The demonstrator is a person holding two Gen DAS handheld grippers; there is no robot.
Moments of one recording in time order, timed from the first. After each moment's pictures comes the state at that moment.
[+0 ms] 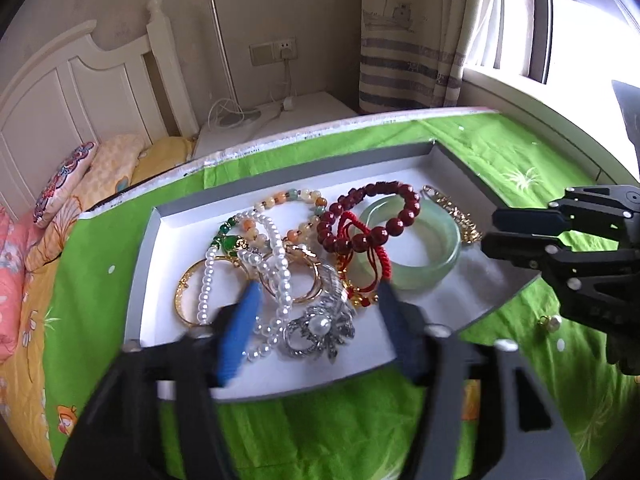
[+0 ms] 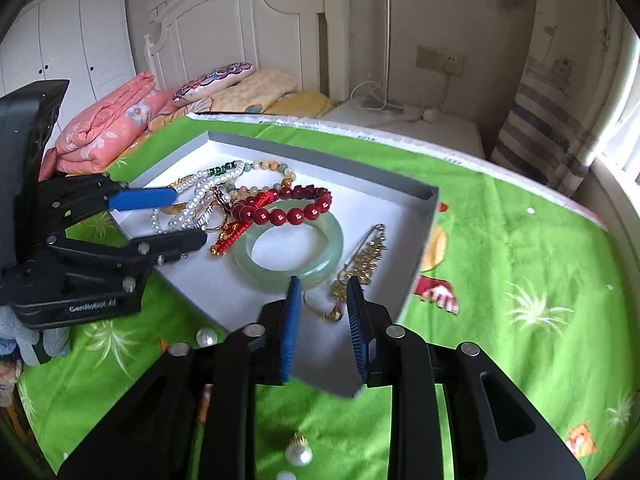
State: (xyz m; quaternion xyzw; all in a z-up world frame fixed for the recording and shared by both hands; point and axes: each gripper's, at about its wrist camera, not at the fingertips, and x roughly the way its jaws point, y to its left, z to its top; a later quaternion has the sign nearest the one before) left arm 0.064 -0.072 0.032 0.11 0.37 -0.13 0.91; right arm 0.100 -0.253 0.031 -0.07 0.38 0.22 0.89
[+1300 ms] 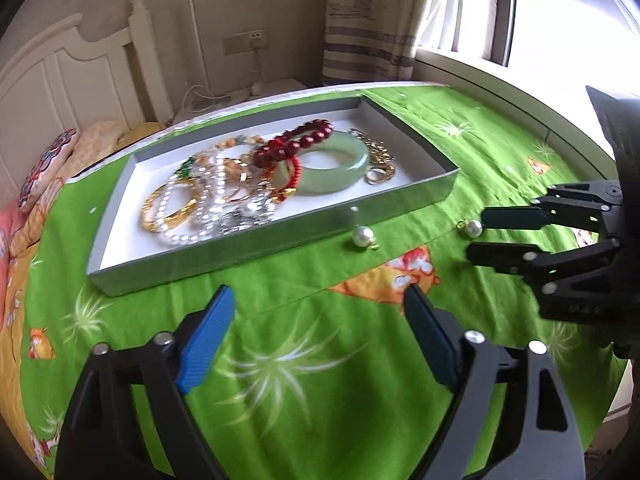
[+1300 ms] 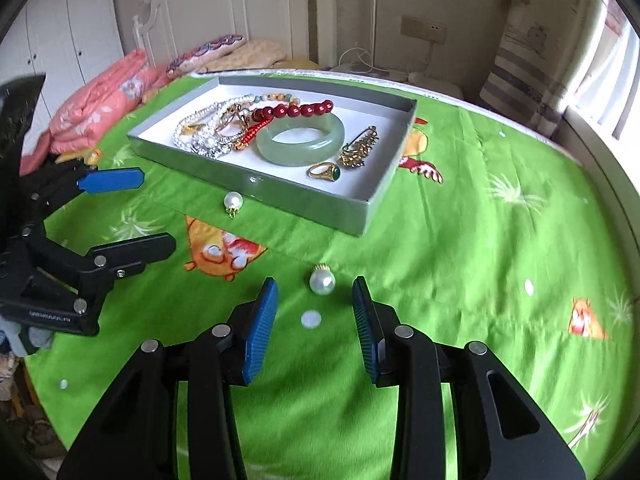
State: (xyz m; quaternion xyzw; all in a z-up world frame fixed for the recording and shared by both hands) left arm -0.017 -0.088 0.014 0.10 0.40 -0.18 0.89; right arm 0.030 -0.261 0.004 -0.09 0.43 0.19 0.88
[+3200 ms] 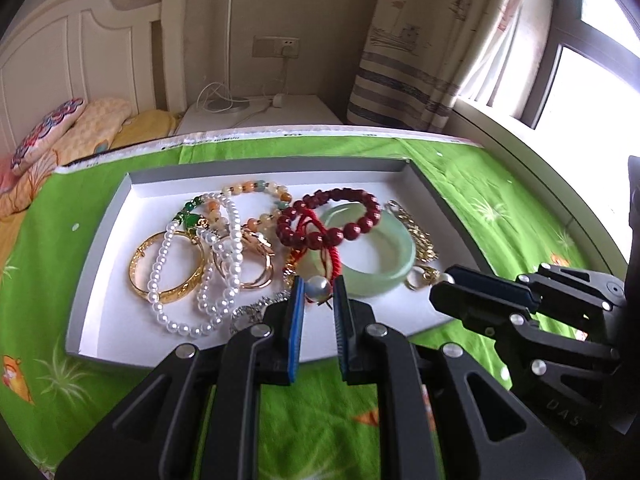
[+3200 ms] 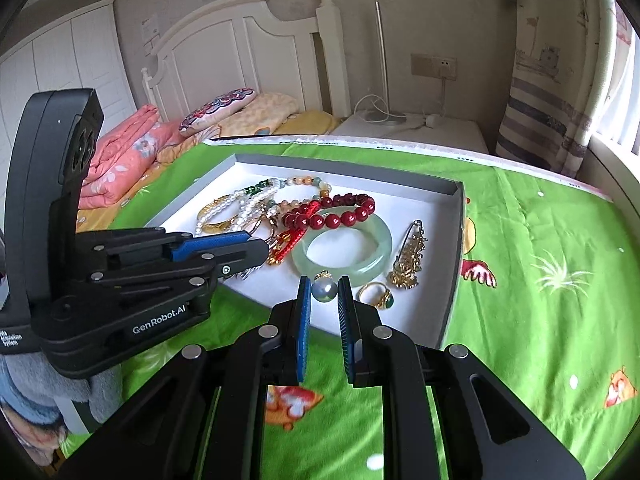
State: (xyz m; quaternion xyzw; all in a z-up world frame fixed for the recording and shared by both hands) left arm 0.060 -0.076 0.029 0.00 0.39 -0.16 0.91; right arm 0.086 -0.225 0.031 0.00 0.37 0.22 0.90
